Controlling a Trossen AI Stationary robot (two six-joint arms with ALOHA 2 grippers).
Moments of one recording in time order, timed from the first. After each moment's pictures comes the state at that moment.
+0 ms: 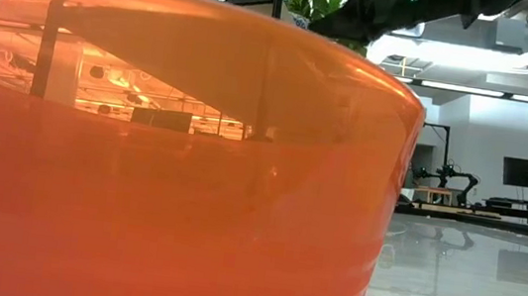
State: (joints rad) left arm 0.40 1.84 2.11 -1.10 0.02 -0.30; right arm -0.13 1.29 0.88 0.20 0.07 -0.22
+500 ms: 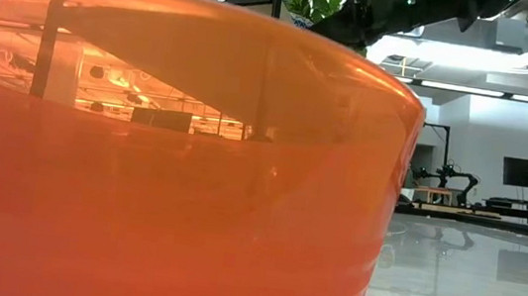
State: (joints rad) left arm 0.40 1.84 2.11 -1.11 0.01 -0.29; right arm -0.11 1.33 0.88 0.21 0.08 -0.21
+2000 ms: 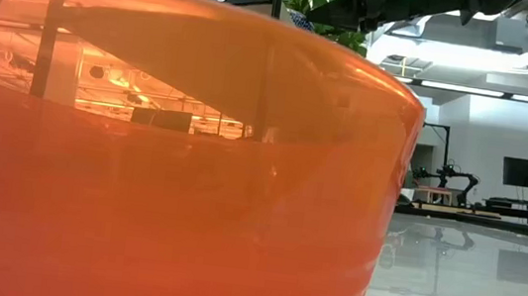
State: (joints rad) left arm 0.40 1.88 2.24 -1.18 -0.26 -0.28; right arm -0.13 1.30 0.88 0.29 0.13 -0.31
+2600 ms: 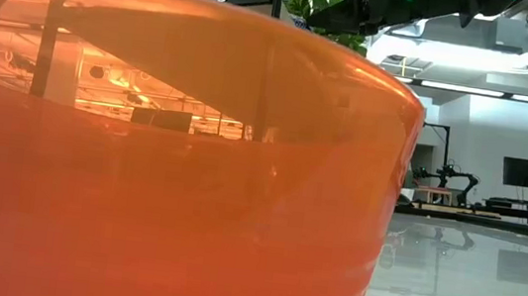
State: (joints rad) left arm 0.41 1.92 2.23 -1.26 -0.21 -0.31; right arm -0.15 1.30 0.88 0.26 0.10 -0.32
